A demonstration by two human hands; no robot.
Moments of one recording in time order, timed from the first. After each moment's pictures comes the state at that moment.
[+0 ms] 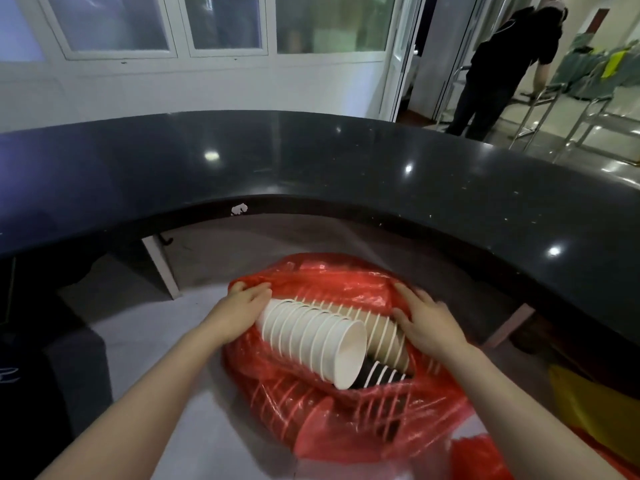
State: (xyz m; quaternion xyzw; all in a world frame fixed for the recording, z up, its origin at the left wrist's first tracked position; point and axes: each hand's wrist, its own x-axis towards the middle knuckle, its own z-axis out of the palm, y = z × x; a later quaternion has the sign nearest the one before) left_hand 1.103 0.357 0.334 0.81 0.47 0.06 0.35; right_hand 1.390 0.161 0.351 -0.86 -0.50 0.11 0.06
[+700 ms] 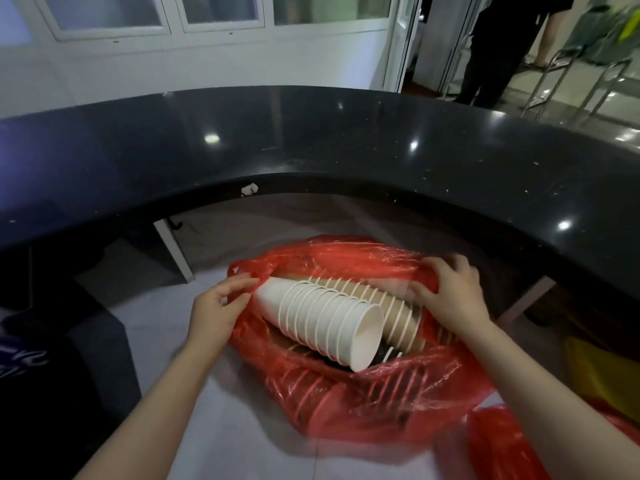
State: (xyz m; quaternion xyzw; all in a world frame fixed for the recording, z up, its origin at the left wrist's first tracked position) left_hand 1.059 0.316 0.350 0.65 0.45 0.37 0.48; right_hand 1.379 0.155 0.363 -0.88 -0.42 0.03 0.20
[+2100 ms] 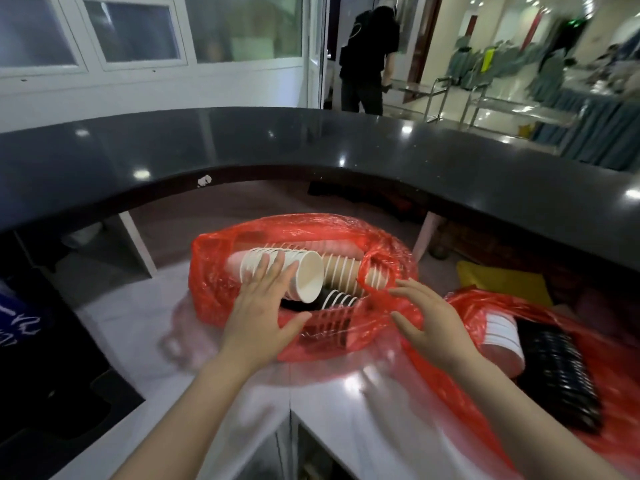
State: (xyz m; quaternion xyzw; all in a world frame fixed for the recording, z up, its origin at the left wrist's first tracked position) left_hand 1.056 0.175 0.380 0.93 0.21 0.26 0.18; right_hand 1.256 -0.031 0.380 -0.83 -0.48 -0.01 0.29
